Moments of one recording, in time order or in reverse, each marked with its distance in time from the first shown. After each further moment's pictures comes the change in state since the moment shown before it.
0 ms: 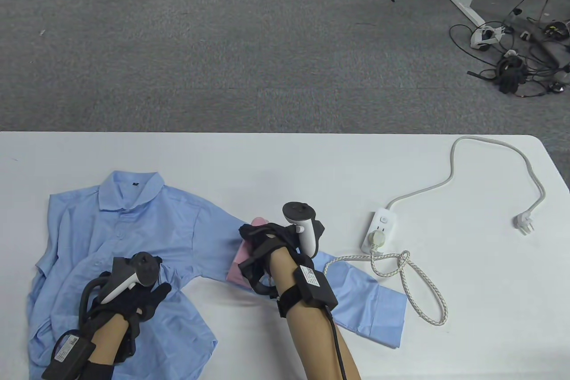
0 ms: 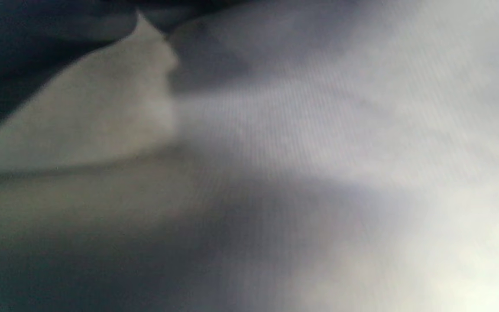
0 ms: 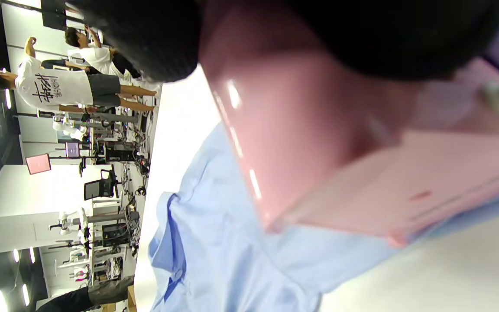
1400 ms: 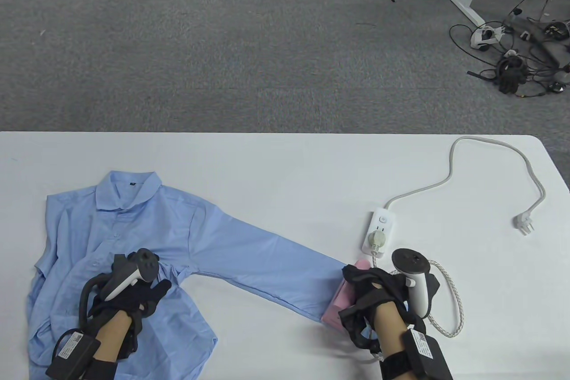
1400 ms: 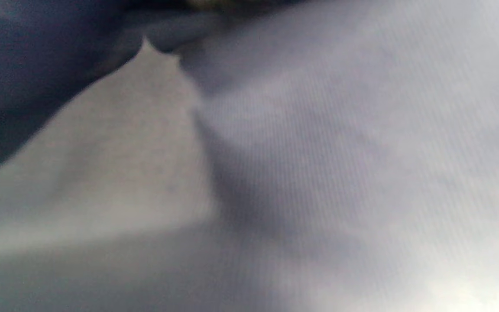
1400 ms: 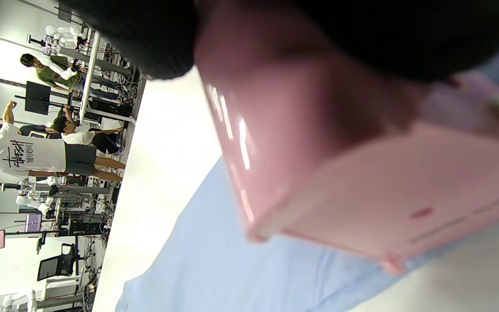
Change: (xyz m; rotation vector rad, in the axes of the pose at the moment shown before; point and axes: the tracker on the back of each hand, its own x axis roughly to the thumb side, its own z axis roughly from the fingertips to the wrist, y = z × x) left_hand 0.001 0.006 0.000 0.016 0.078 -0.014; right_hand -0.115 -0.157 0.111 -0.256 0.088 -0.005
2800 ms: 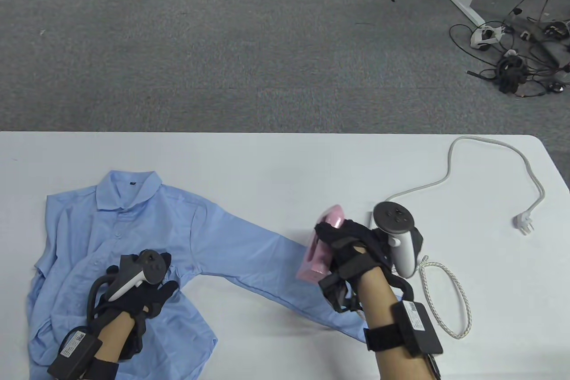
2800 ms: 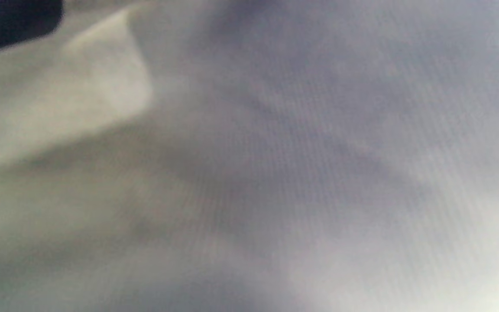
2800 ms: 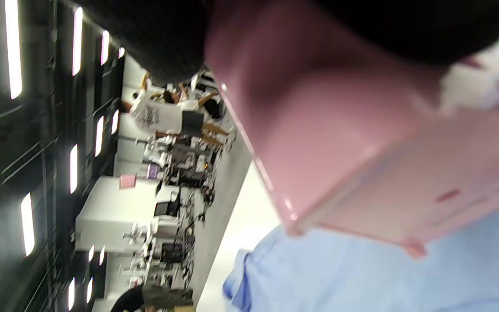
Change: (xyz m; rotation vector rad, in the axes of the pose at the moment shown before) left_hand 0.013 -0.005 -0.002 0.000 -0.106 0.018; right_hand 0.155 0.042 0.049 0.151 -0.386 0.027
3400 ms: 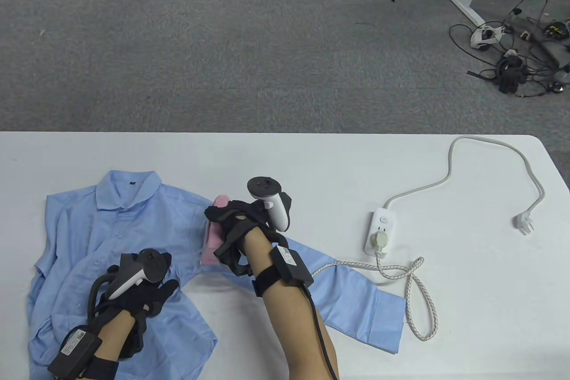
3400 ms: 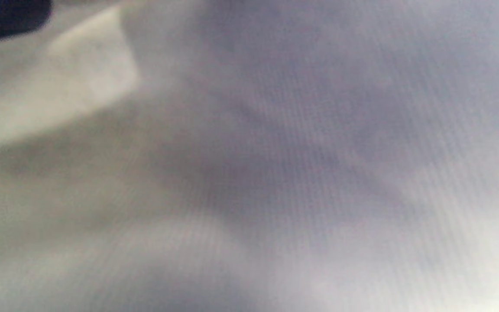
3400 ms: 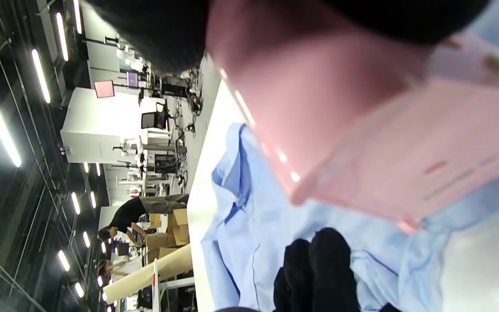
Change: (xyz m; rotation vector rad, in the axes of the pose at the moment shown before) left_hand 0.000 0.001 -0.002 -0.011 -0.004 0.011; right_hand -0.003 0.180 -0.146 0.343 0.071 -0.012
